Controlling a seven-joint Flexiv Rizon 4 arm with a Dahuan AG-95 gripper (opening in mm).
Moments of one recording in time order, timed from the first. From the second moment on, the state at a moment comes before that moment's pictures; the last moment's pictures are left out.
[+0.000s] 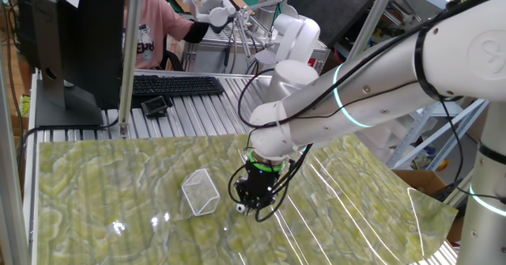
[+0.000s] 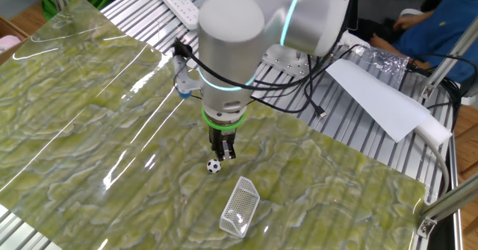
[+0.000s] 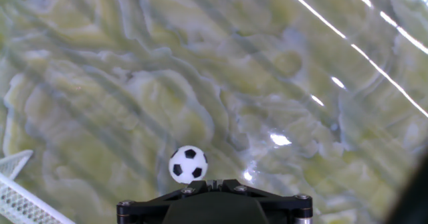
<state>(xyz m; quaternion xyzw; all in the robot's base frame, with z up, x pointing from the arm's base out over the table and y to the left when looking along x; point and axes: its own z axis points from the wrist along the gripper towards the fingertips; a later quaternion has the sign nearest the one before) 0.519 0.036 0.022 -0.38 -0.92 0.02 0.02</state>
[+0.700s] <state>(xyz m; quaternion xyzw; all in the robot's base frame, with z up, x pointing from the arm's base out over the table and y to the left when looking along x) 0.521 0.025 0.021 -0.38 -0.92 0.00 0.03</state>
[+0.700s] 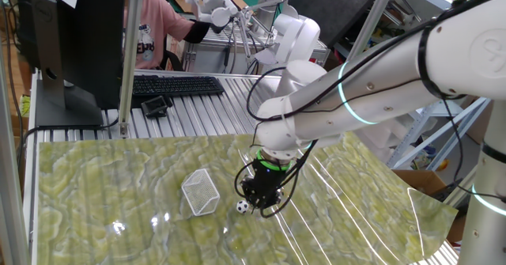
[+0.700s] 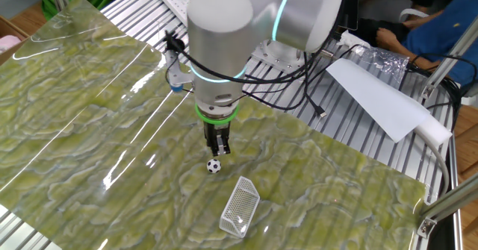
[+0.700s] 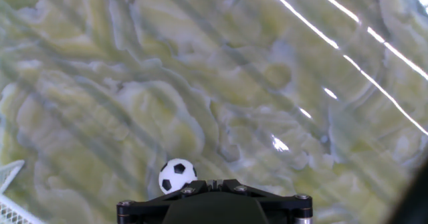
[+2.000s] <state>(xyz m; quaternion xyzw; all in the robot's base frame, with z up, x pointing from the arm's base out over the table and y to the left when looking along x) 0.538 0.030 0.015 -0.39 -0.92 0.00 0.02</state>
